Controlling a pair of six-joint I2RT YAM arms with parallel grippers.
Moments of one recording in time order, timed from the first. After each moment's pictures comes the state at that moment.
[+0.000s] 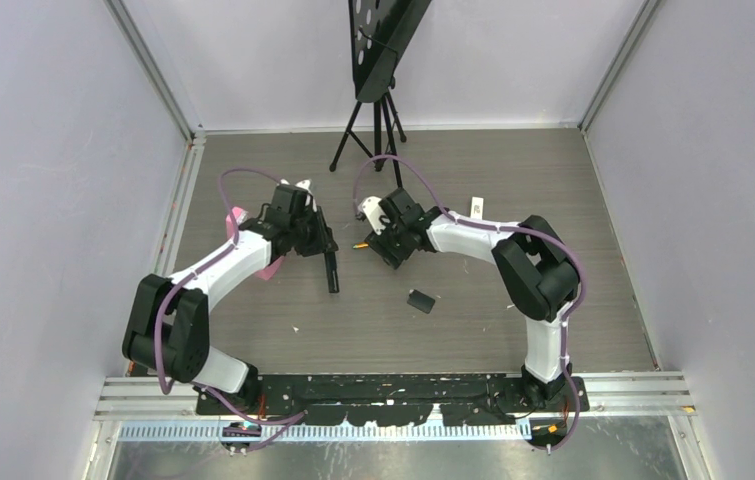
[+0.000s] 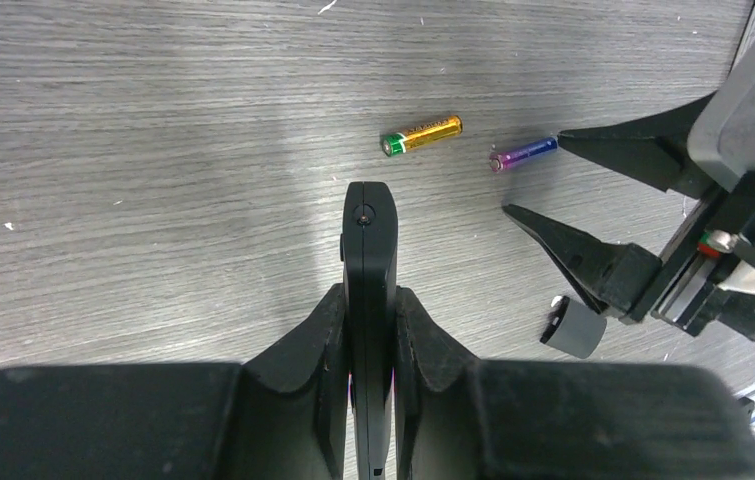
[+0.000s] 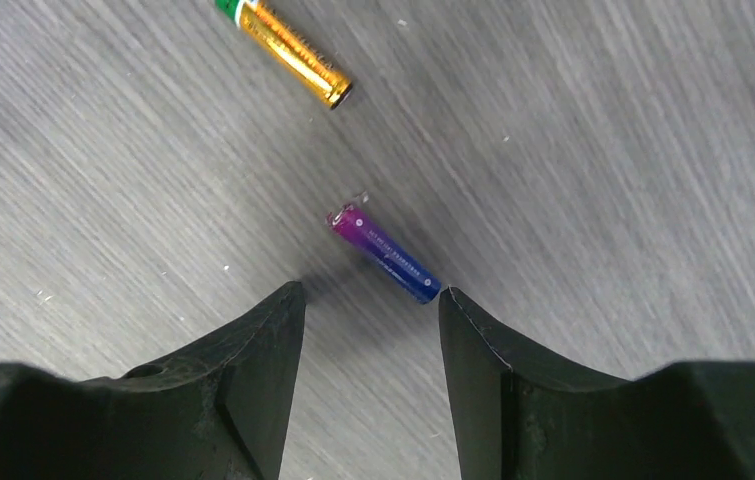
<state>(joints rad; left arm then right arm) -0.37 1.46 0.92 -0.31 0.16 -0.55 0.71 1.93 1.25 -0.30 -0.04 -0.24</state>
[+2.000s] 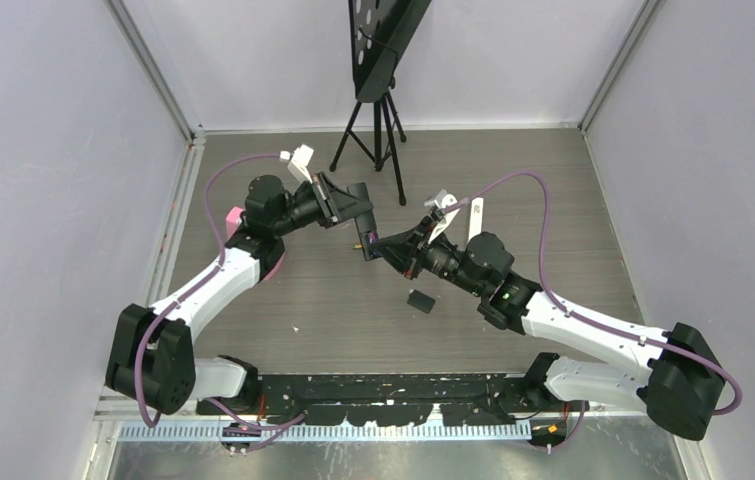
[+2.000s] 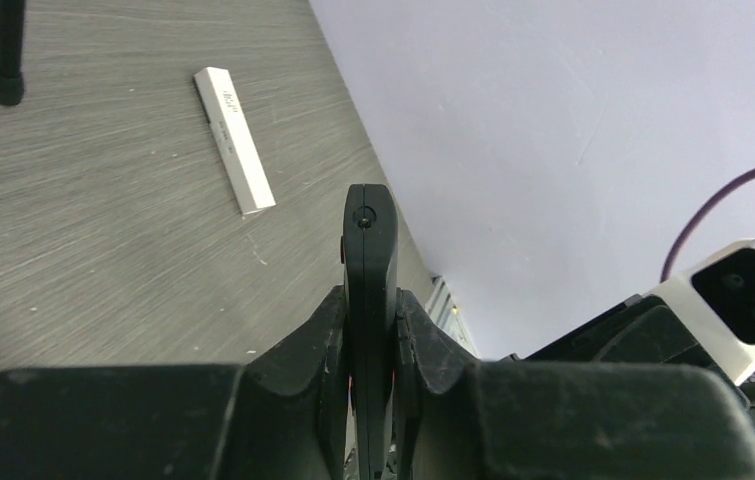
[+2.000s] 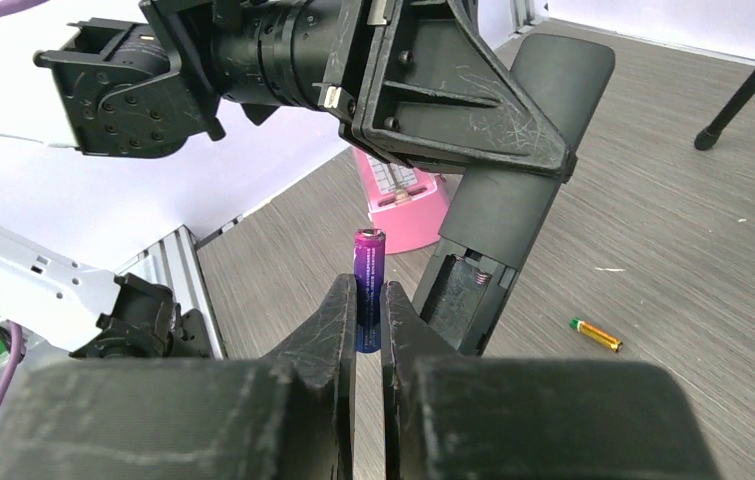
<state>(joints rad) -0.37 1.30 0.82 0.39 0.63 -0.93 0.87 1.08 0.64 0.51 -0.13 0.36</state>
